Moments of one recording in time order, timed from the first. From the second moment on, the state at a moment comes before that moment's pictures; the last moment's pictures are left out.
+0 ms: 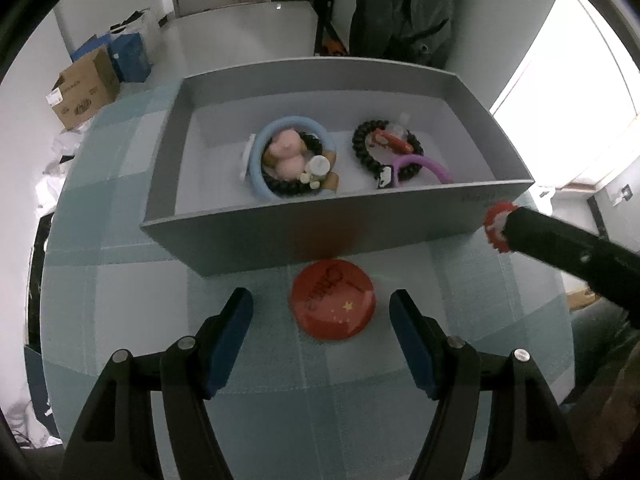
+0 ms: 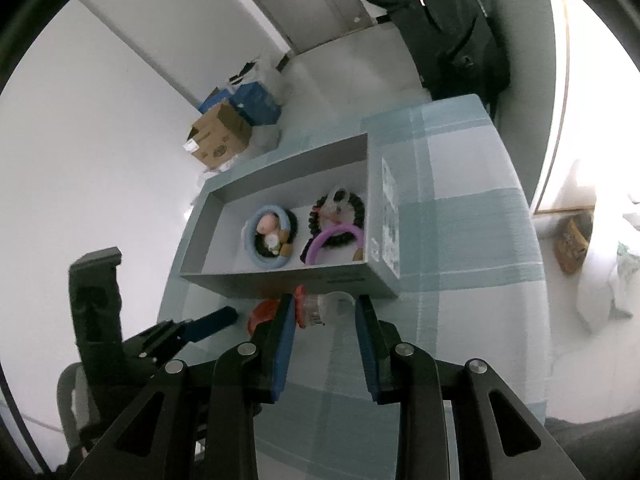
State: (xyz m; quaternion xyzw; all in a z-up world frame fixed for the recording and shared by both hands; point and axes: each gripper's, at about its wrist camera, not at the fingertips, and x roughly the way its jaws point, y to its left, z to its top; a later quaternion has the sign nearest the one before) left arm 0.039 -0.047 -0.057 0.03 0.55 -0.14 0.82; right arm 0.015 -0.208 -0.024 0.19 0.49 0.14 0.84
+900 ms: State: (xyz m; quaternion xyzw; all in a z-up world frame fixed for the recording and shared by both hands) left arm 0.036 -0.046 -0.043 0.05 0.53 -0.14 0.84; right arm 0.014 -0.213 -0.023 0.20 0.49 0.14 0.84
